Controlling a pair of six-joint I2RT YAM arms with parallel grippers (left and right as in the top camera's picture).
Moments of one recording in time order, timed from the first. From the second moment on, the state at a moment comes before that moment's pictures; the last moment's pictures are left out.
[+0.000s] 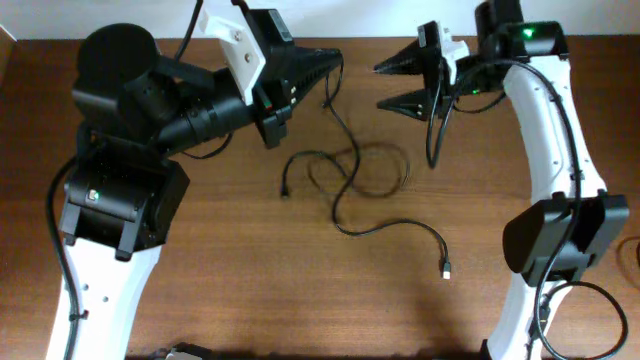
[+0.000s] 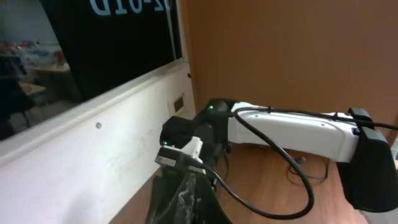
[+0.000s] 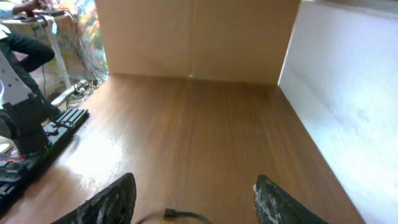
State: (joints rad) left arm -0.29 1.33 1.75 -0.42 0.82 0.12; right arm 0.07 2.12 2.17 -1.39 -1.42 -1.40
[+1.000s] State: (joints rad) left arm -0.38 1.37 1.76 -0.74 0.92 0.16; right arm 0.07 2.23 1.54 -0.57 -0.68 -1.11
